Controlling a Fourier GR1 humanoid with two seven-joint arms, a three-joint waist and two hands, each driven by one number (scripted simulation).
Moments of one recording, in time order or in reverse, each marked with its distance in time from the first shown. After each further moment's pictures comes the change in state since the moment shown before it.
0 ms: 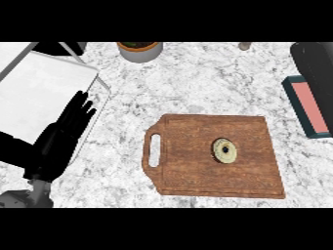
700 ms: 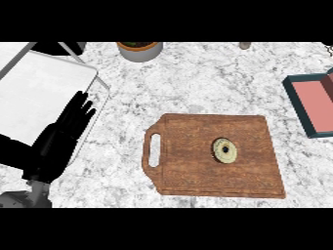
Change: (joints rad) left arm 0.005 0.008 -0.002 -0.008 0.009 -0.012 -0.010; right arm 0.113 -0.153 -0.083 0.005 -0.018 -0.008 -0.112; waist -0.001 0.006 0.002
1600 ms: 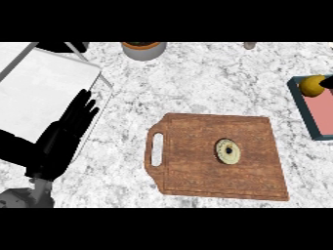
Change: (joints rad) left arm -0.022 0.001 -0.015 0.005 0.005 0.003 0.009; right arm 0.195 0.003 -0.192 0.252 -0.161 -0.153 -0.216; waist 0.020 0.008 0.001
